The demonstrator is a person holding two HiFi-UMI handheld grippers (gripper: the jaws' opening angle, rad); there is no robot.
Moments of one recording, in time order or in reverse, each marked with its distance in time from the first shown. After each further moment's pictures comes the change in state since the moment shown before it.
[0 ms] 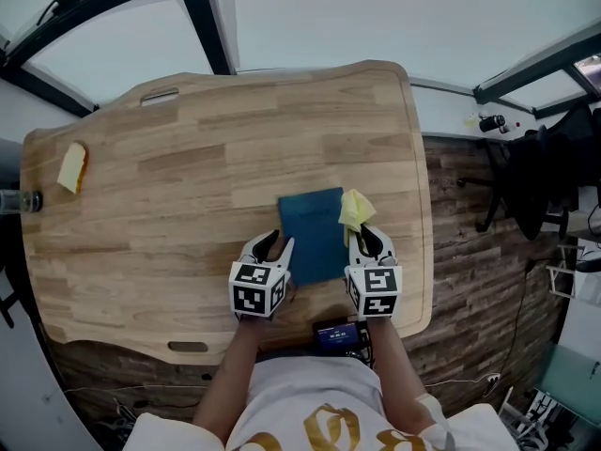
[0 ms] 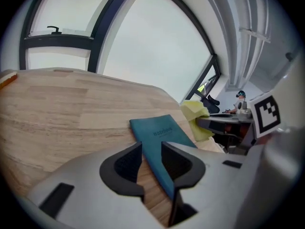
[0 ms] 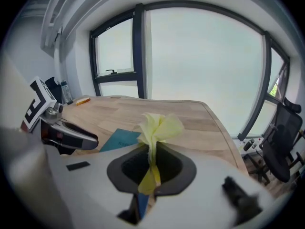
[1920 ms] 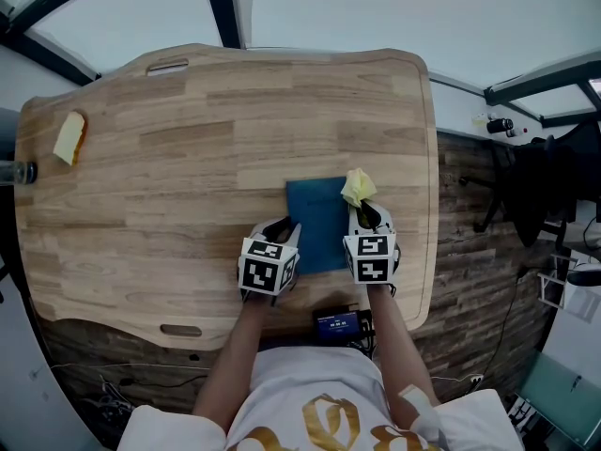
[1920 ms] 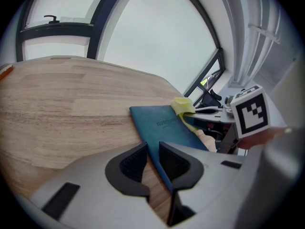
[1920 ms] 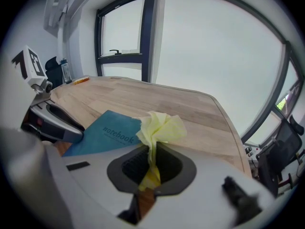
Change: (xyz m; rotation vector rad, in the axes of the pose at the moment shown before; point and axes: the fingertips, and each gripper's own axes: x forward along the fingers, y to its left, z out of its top) left arm 0.022 0.006 -0.020 -0.033 0.116 0.001; right arm 0.058 -0.003 -0.024 -0.131 0.148 0.003
